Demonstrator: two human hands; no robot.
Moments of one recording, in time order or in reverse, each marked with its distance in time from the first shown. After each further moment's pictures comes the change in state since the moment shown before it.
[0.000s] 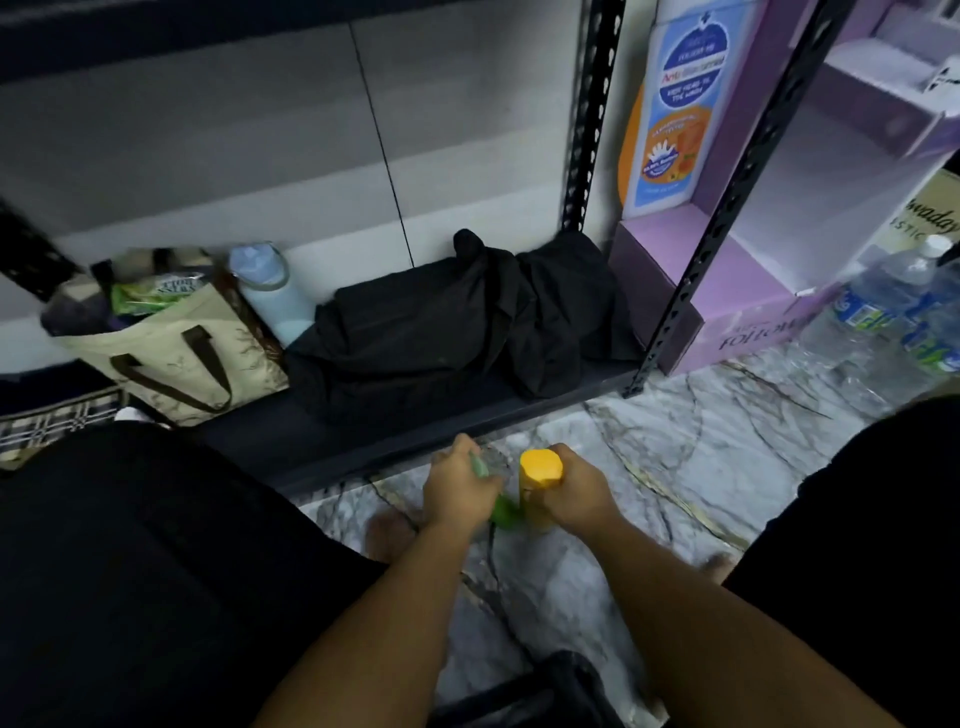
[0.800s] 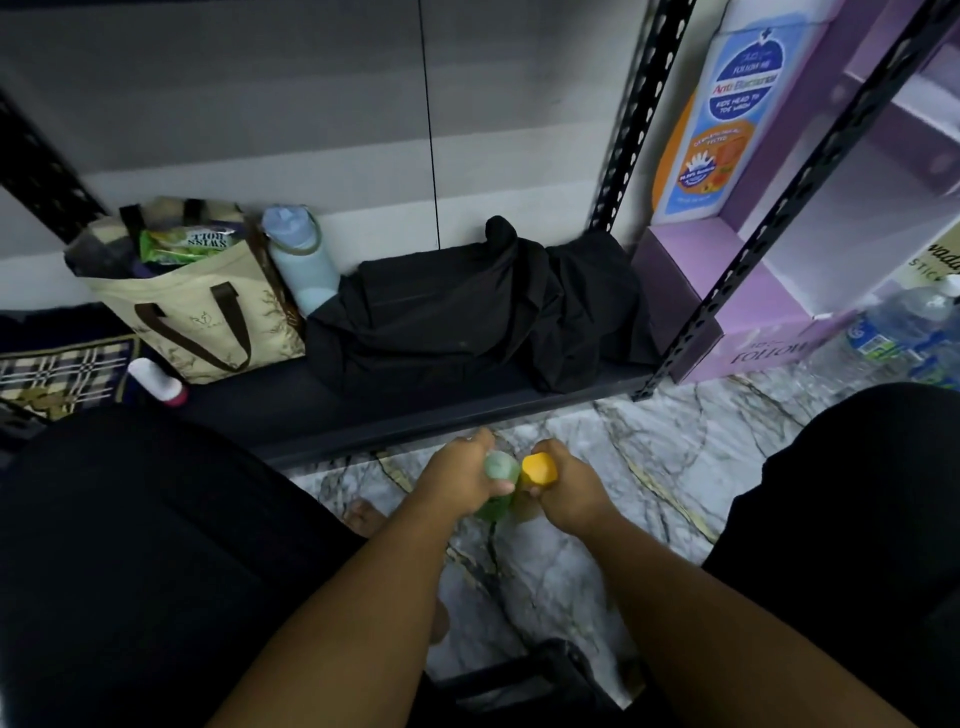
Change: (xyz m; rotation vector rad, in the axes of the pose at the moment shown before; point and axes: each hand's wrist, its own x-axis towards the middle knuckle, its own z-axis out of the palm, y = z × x) left_hand 0.010 -0.027 -0.027 0.210 -0.233 0.223; right_hand -0.001 -0.011 0.022 -0.157 -0.062 -0.100
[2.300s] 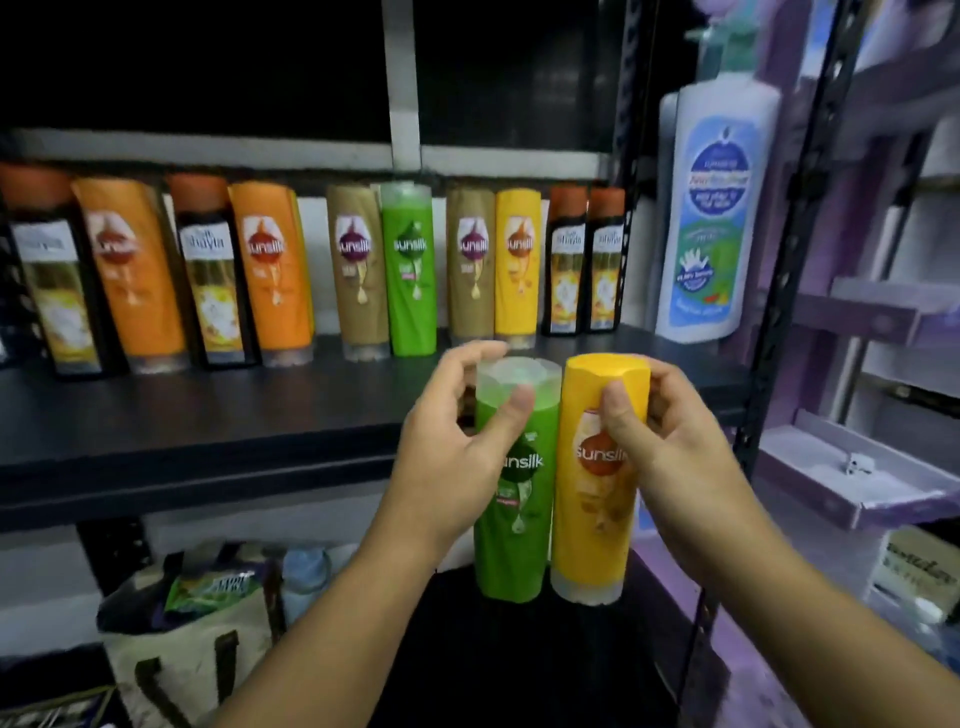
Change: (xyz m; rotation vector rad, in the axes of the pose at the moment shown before) left_hand -0.123 0.220 -0.311 -0.723 0.804 0.895; right_hand -0.104 -0.263 -0.317 0.786 0.514 -0.788
